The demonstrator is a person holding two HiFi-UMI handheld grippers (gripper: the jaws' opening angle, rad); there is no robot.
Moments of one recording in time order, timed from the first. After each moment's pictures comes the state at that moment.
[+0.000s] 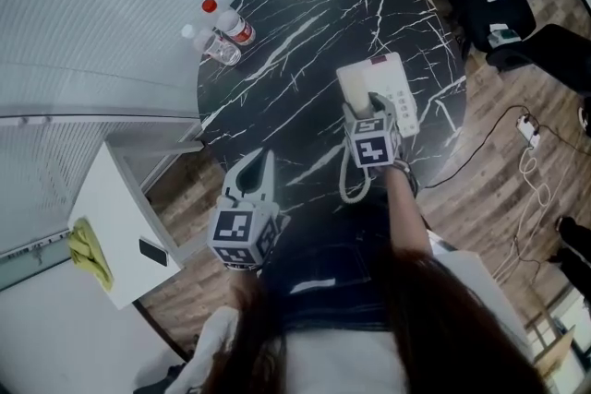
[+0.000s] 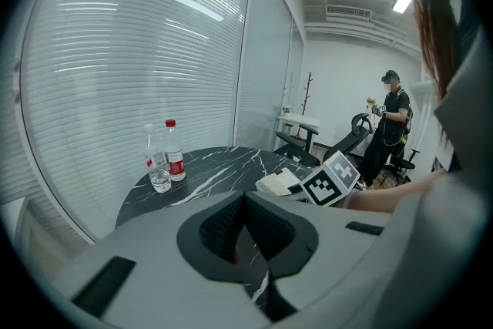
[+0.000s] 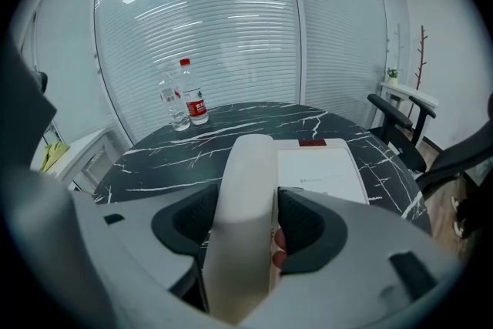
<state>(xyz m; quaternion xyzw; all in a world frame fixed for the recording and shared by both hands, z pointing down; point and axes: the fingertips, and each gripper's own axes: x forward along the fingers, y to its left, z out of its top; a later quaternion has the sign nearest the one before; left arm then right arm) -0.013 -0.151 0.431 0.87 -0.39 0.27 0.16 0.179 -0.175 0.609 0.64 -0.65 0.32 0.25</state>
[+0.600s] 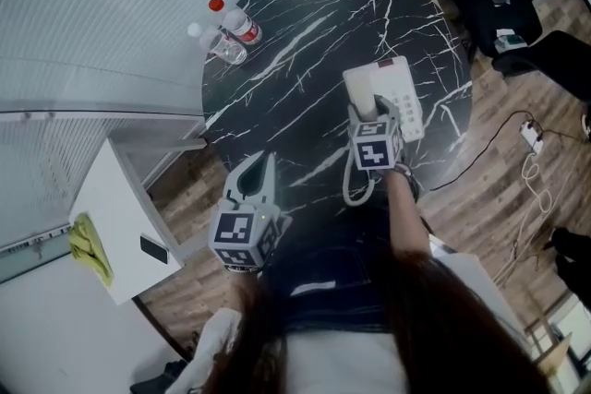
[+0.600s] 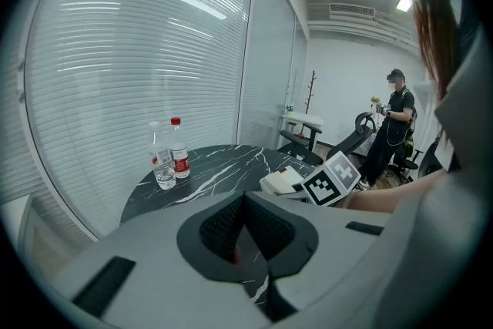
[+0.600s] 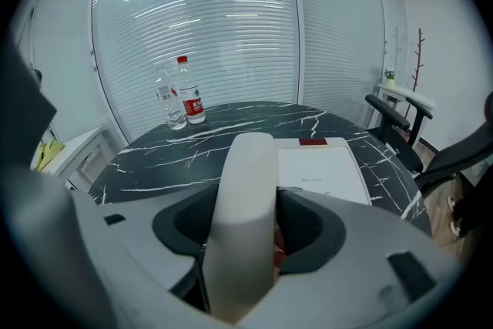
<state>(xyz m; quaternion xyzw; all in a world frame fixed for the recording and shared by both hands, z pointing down) -0.023 -0.151 0.438 0.86 -0.39 0.27 0.16 0.180 -0.178 0.615 0.65 -0.64 0.32 0.25</state>
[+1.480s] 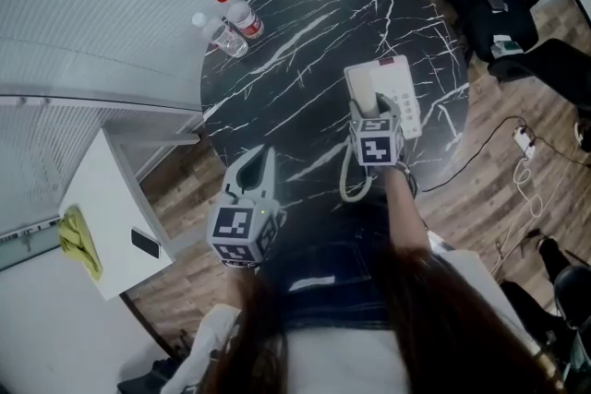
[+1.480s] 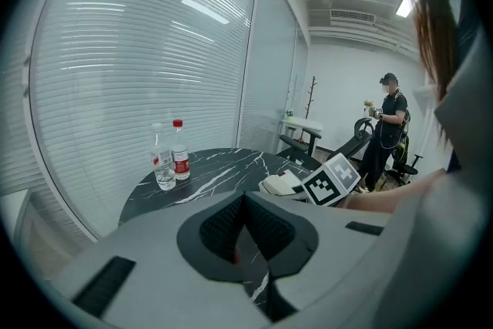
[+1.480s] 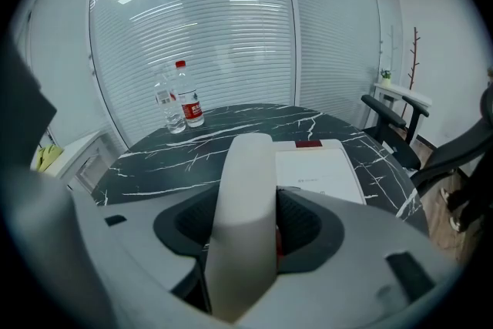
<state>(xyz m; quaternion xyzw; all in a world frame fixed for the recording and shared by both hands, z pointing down) -0.027 -0.147 0.432 0.87 -0.39 0.25 0.16 0.182 -0.175 0.608 0.66 -0.64 0.32 0.24</state>
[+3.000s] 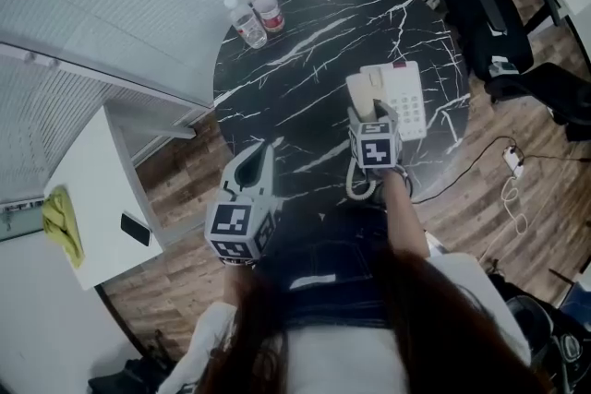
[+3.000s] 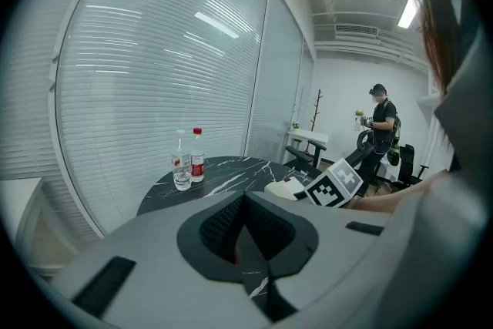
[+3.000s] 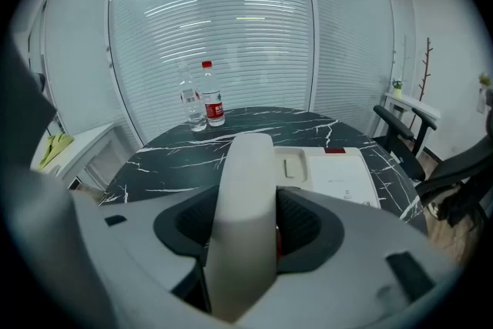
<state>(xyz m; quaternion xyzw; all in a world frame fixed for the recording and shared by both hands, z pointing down) -0.078 -0.126 0.418 0.87 -0.42 0.20 0.17 0.133 -0.166 0.591 0.64 -0.66 0.29 0.26</state>
